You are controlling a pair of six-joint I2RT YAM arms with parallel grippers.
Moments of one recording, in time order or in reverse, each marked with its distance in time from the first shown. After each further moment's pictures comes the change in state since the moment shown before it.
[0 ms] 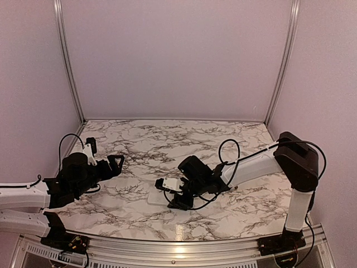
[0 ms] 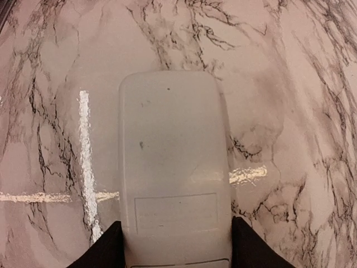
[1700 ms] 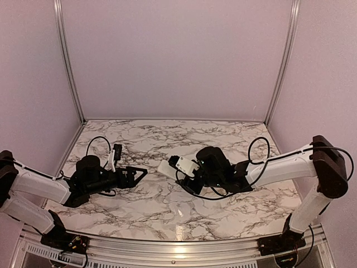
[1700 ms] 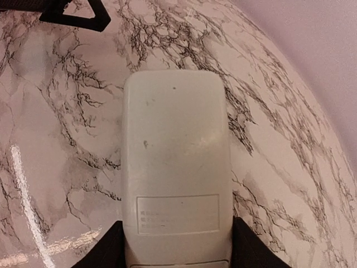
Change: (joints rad) left arm 0.000 0.357 -0.009 0.416 0.474 0.011; right arm 0.000 -0.280 -0.153 0.162 0.347 0.065
